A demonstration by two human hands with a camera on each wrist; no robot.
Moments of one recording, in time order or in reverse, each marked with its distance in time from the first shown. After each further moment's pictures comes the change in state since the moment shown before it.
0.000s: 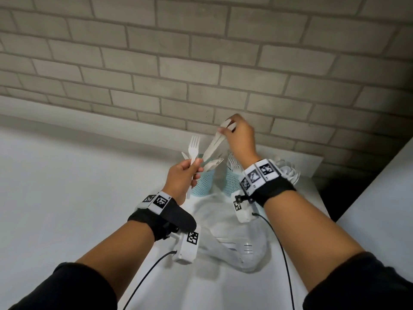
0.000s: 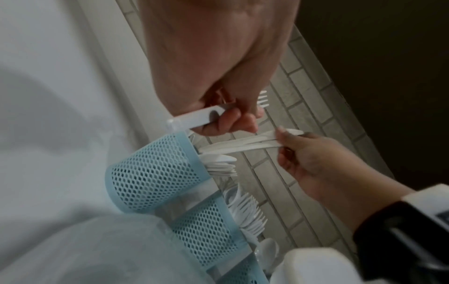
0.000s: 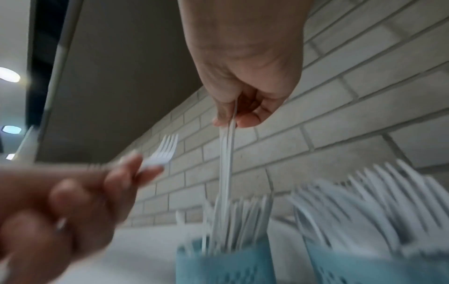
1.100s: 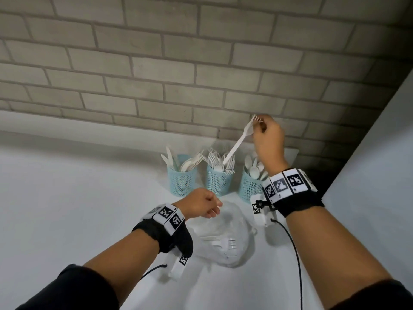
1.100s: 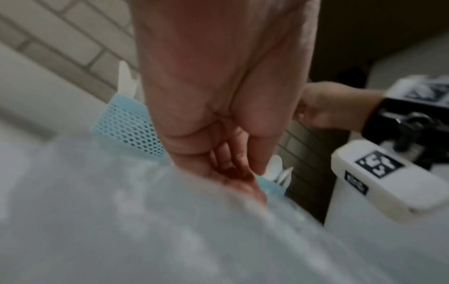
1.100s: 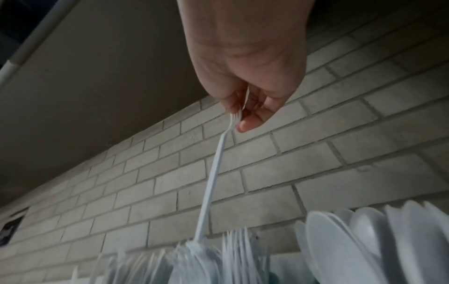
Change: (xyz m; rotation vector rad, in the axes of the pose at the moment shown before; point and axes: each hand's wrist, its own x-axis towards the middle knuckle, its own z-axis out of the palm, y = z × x) left_hand -0.020 -0.040 0.045 0.679 -0.574 -0.203; right_hand -0.014 0.041 -0.094 -0.138 0.302 0.011
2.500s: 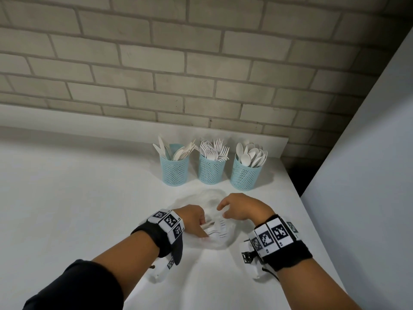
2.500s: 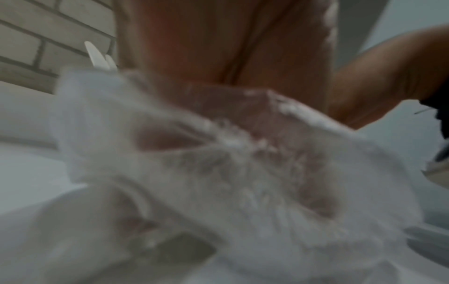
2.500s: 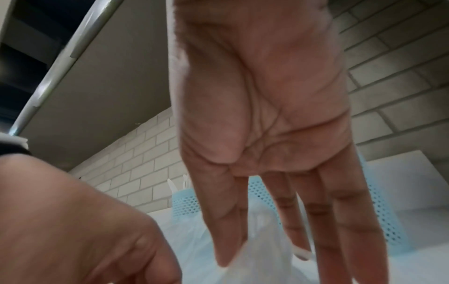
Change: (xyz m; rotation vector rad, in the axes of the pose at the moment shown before) left_hand -0.012 -0.039 0.025 0.946 -0.216 -0.053; right_hand -0.138 0.026 -0.006 -0.560 -1.215 0.266
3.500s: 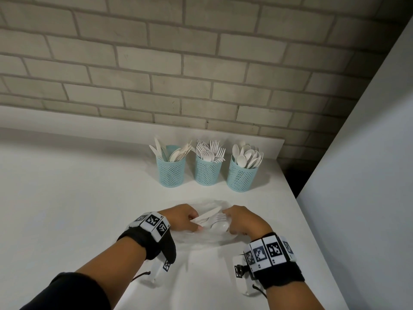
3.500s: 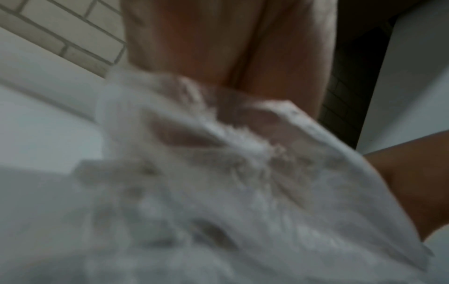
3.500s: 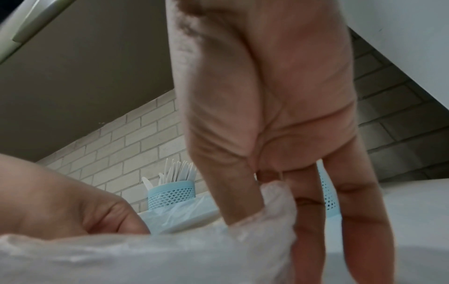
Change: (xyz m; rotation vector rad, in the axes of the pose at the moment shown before) left_hand -0.001 -0.022 0.001 -0.260 0.027 0.056; right_hand -0.014 0.014 0.024 0.020 -0.008 0.080
